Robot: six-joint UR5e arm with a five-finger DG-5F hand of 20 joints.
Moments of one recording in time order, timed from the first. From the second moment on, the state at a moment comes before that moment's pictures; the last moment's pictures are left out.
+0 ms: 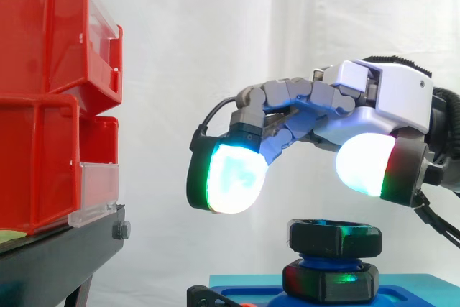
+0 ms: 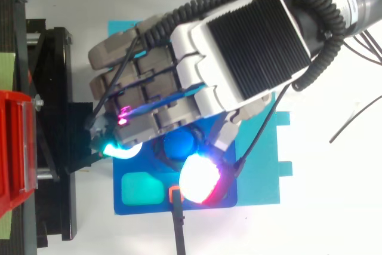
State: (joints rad) arm -0.07 -2.36 -1.14 -2.50 -2.14 -1.39
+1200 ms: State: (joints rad) arm 0.00 -2.35 -1.14 -2.56 -2.07 -1.41
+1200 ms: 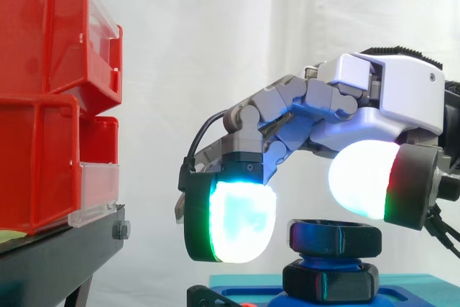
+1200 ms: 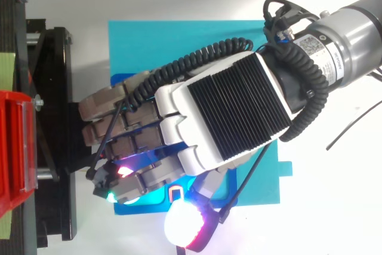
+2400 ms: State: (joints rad) arm -0.03 -2.32 -1.13 -2.70 -2.08 -1.48
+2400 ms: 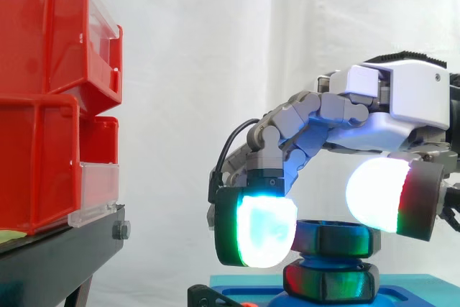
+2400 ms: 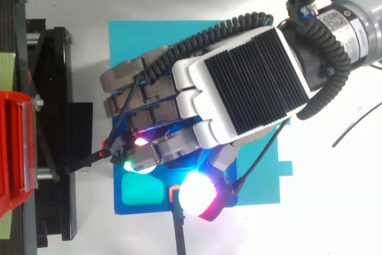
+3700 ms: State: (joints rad) arm -0.08 -2.32 -1.12 -2.62 -2.14 -1.37
